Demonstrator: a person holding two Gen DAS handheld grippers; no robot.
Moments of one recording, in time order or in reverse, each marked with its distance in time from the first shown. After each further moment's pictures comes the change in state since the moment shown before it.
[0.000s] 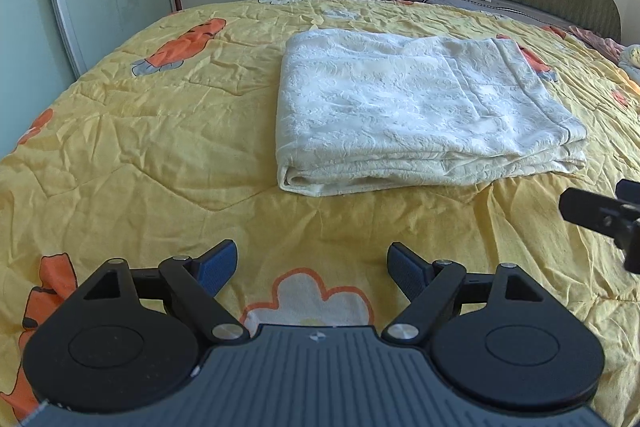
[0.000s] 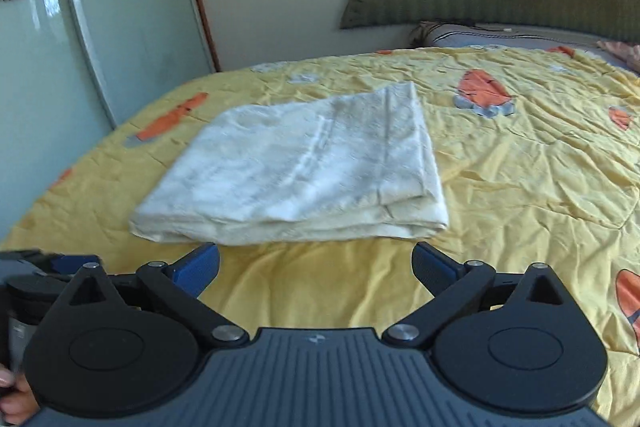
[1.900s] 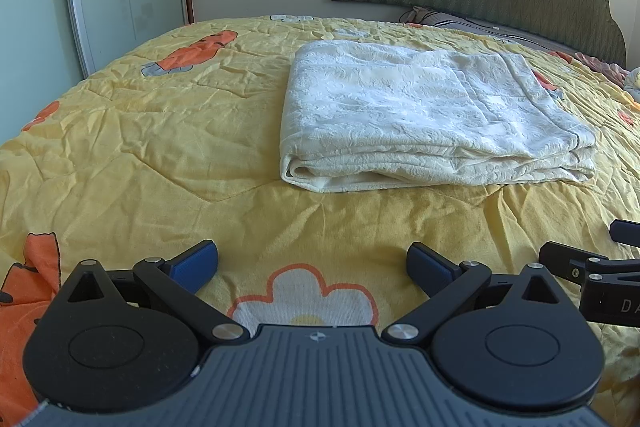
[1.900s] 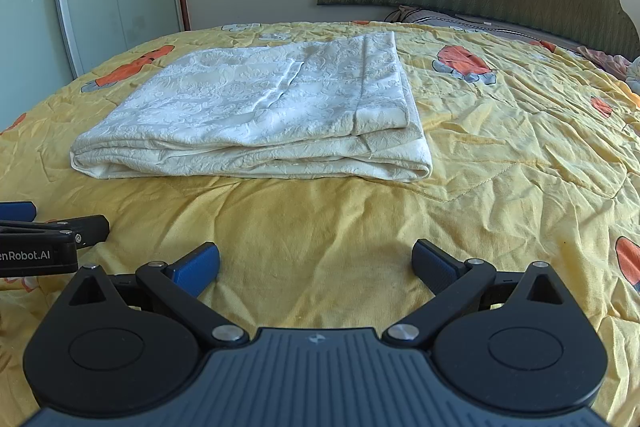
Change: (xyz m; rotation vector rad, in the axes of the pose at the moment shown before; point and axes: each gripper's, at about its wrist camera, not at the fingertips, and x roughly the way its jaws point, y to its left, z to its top) left arm 0.008 0.000 -0.019 -0.046 -0.097 0.015; right arm 0.025 0.003 -0.032 -0.046 0.051 -0.081
